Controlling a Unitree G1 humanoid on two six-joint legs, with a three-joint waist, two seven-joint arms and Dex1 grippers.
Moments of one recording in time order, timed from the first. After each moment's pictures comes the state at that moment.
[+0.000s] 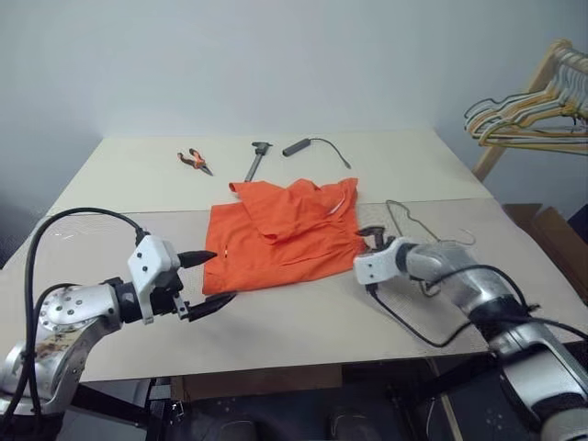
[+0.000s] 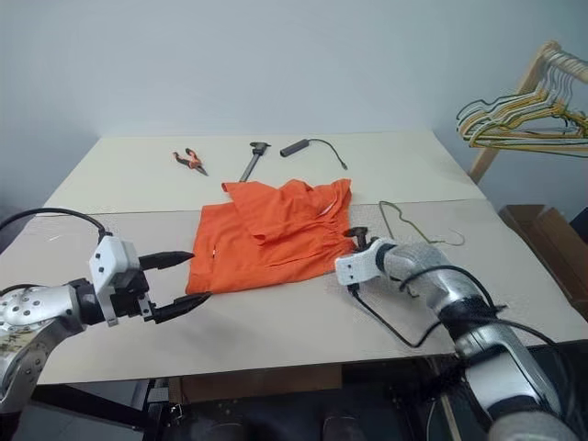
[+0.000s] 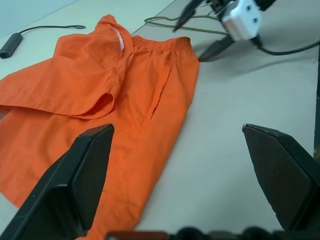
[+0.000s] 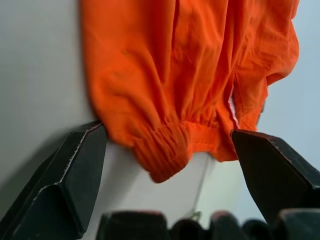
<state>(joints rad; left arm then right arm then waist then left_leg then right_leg) 0.04 0.82 0.22 -0.46 -0.55 0.46 -0.91 -0.74 -0.63 0.51 0.64 -0.77 -0.42 0.42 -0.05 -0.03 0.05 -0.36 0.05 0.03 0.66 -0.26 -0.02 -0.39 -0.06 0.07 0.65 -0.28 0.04</state>
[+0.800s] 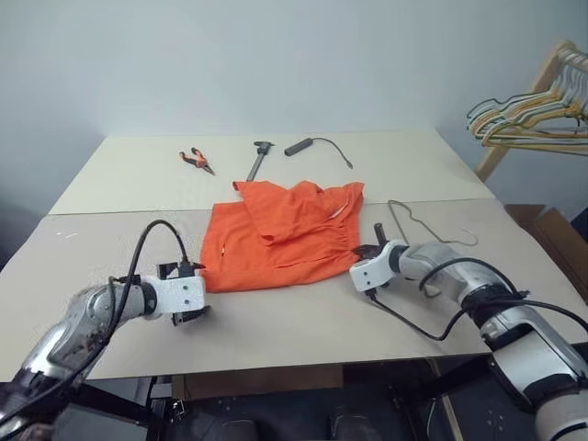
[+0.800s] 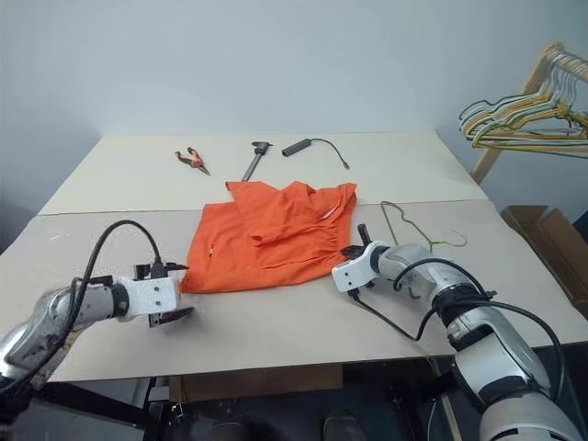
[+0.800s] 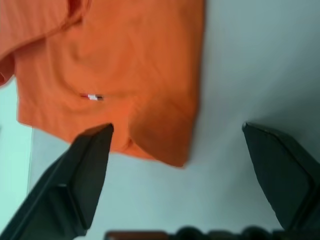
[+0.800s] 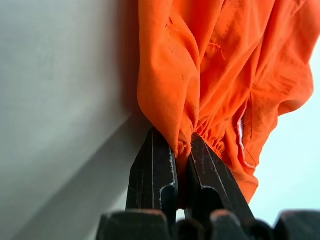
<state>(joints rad) -0.21 0.95 -0.20 0.04 0.27 -0.16 -0.80 -0.77 -0.64 0.58 0.71 -0.79 -0.56 0.36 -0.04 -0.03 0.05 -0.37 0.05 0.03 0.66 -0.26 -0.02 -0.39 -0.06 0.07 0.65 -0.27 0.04</state>
